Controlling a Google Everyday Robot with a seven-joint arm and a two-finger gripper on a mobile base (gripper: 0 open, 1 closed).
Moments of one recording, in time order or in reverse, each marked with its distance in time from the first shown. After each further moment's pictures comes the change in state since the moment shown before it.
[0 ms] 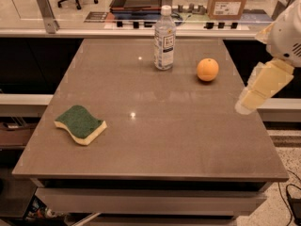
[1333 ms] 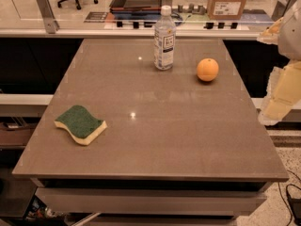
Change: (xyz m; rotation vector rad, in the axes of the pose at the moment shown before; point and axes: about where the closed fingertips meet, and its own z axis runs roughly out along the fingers) arm 0.010 0.020 -0.024 -0.067 0.099 -0.166
